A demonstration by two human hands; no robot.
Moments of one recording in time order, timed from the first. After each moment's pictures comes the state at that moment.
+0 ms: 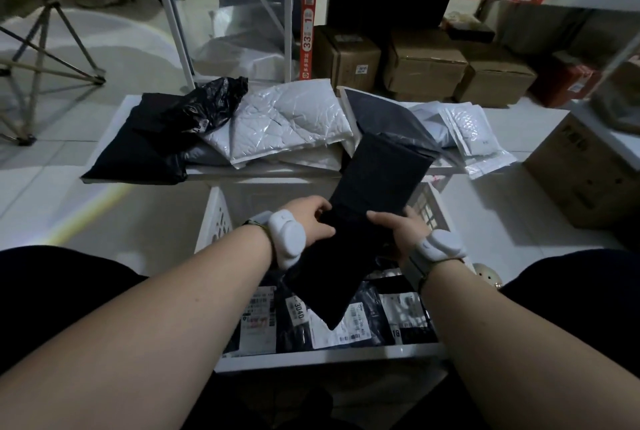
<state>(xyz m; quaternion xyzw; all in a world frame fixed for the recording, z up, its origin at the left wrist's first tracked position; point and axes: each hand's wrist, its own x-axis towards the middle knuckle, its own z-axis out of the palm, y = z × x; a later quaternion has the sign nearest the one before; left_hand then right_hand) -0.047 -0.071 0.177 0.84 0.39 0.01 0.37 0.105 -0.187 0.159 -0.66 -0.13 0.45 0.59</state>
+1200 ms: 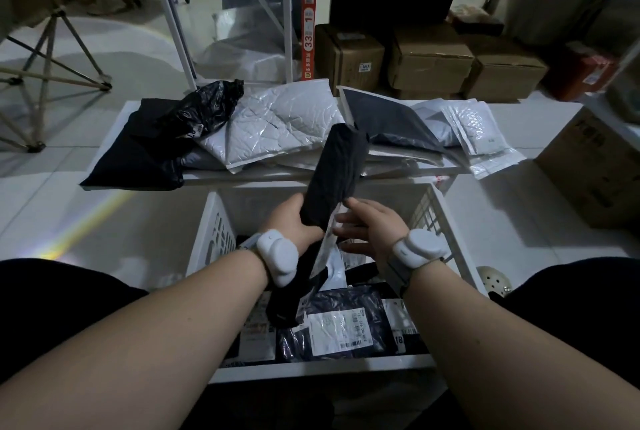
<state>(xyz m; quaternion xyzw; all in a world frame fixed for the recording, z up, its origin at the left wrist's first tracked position) -0.050 -0.083 0.171 0.77 0.46 0.15 0.41 0.087 -0.166 0.168 -0.62 -0.21 0.51 0.56</state>
